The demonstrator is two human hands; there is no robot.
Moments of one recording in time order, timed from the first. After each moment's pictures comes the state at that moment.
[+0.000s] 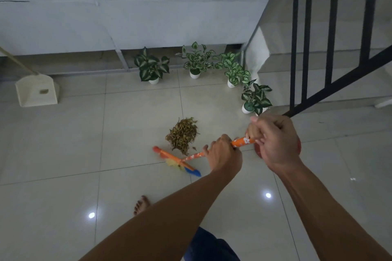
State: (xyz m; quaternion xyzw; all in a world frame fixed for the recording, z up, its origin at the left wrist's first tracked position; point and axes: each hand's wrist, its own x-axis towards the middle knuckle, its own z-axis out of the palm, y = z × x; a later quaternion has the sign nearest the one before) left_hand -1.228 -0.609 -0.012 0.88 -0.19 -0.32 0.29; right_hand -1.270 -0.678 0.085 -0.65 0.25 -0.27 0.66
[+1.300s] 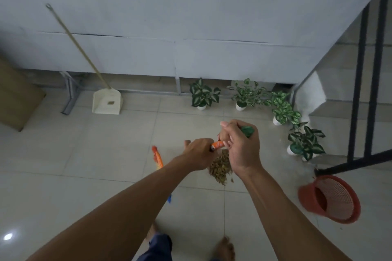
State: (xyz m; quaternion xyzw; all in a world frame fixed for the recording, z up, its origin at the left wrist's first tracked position) left_hand -1.009 -0.452 0.037 0.88 -0.31 -0.33 0.16; right_hand -1.089 -0.542 0.104 -0.58 0.19 -0.24 0.76
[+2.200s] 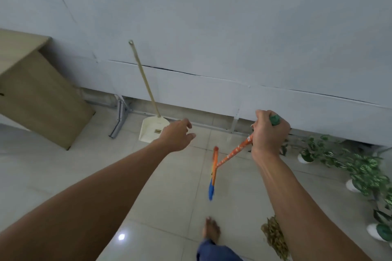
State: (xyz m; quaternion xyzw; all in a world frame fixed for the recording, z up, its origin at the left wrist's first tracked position) left_hand -0.554 -0.210 0.061 0.94 -0.20 -0.20 0.18; right_hand -0.667 -0.401 0.122 -0.60 0.32 -0.36 0.64
